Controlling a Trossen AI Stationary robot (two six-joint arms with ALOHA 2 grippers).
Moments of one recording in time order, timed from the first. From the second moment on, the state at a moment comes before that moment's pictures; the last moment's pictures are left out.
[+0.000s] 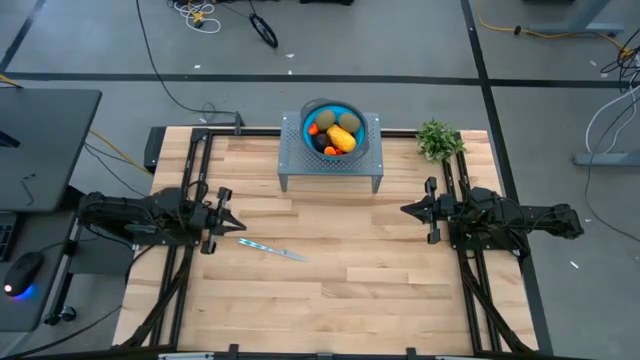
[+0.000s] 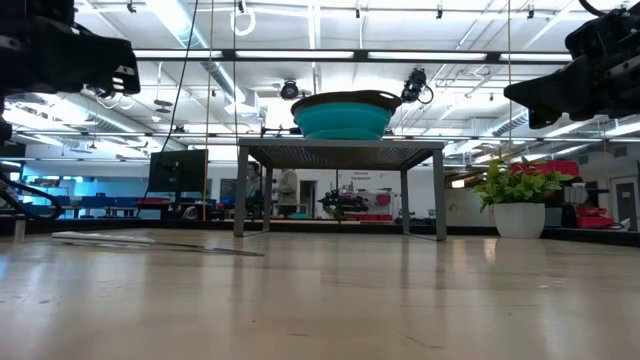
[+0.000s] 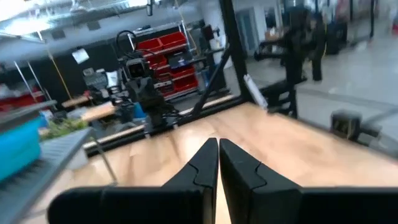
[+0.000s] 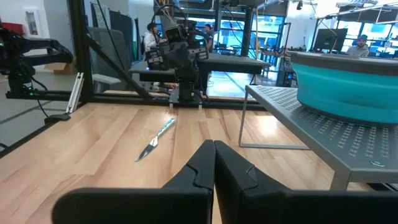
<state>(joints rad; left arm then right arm) -0.08 0.01 0.01 0.09 0.16 0.26 -0.03 0.01 0.01 0.00 0.00 -0.07</state>
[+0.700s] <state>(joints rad) -0.08 0.17 0.19 0.05 -0.02 0.09 -0.03 0.01 0.01 0.00 0.00 -0.07</state>
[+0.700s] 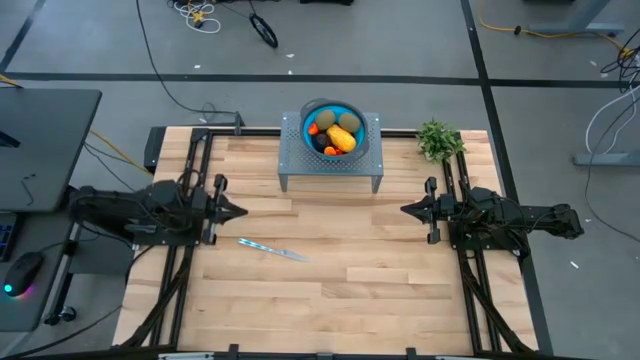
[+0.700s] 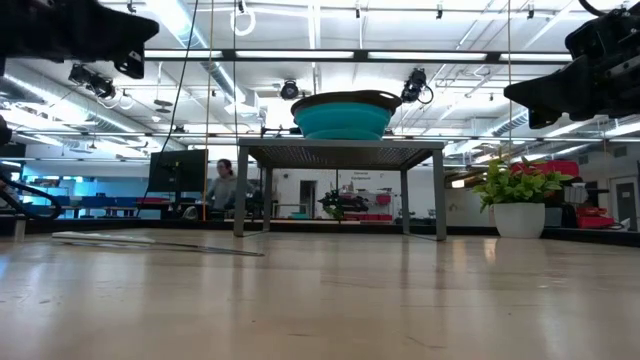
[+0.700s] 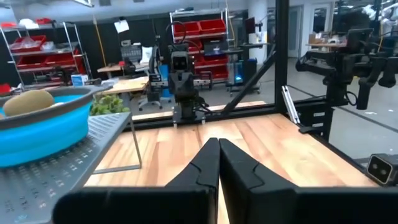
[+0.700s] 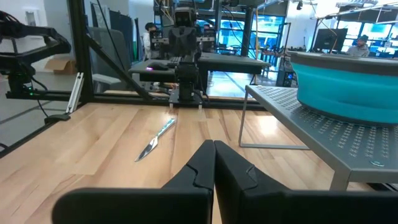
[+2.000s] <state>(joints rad) -0.25 0.78 0.43 -0.02 0.04 -0.10 -0.03 0.01 0.01 0.00 0.00 -0.07</state>
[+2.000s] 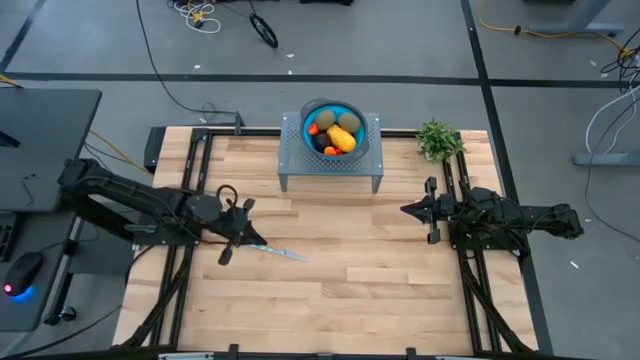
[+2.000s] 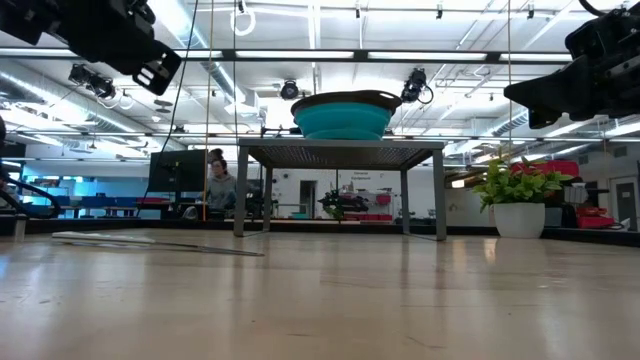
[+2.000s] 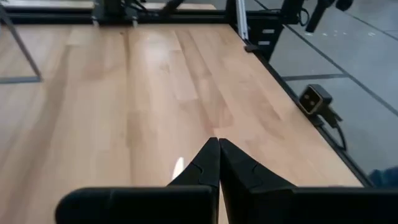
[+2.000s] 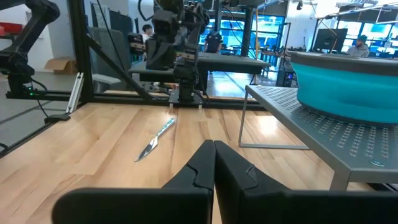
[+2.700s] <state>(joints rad) -0.36 0.79 0.57 -0.21 -0.08 -0.14 -0.03 0.01 0.01 0.00 0.00 -0.07</state>
